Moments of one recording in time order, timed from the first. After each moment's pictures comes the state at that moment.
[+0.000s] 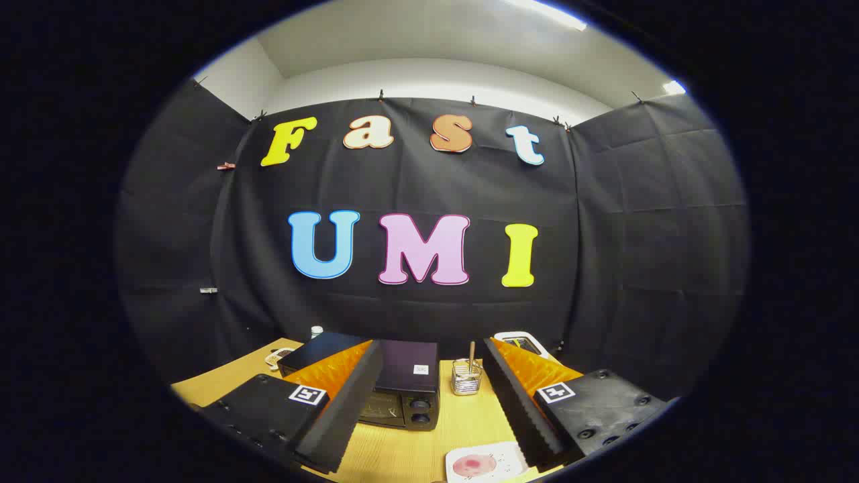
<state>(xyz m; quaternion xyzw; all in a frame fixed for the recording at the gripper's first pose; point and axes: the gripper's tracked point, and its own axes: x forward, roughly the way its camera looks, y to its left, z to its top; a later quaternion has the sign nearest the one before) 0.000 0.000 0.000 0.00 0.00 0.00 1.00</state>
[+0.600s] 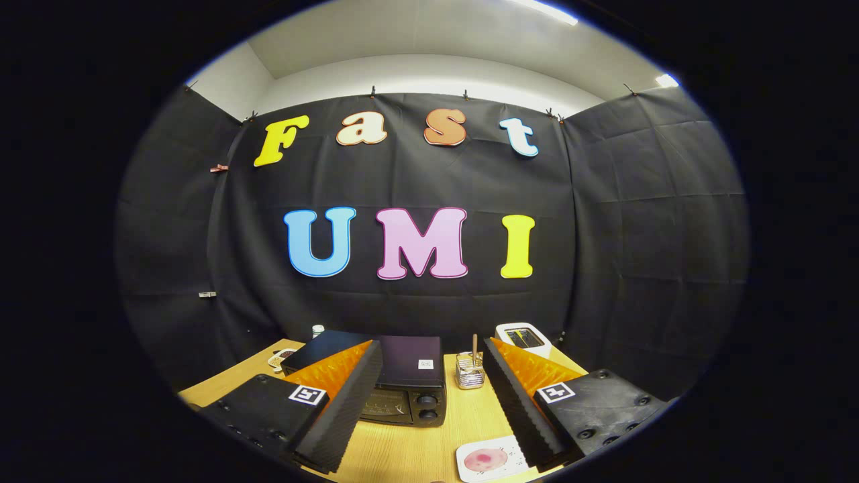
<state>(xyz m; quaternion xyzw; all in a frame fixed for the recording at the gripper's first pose) -0.001 0.013 -0.009 0.02 0.01 0.00 1.00</state>
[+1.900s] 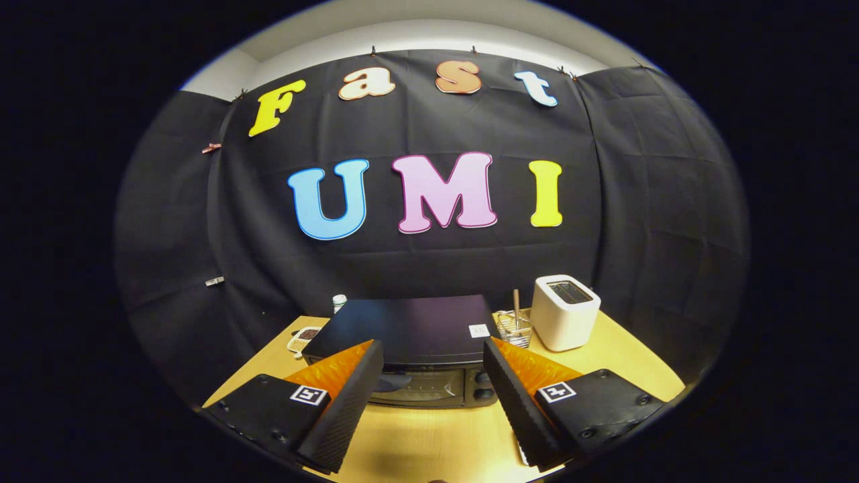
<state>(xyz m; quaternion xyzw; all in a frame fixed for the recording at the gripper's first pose) 0.060 0.103 -0.087 0.05 0.13 0.01 0.99</state>
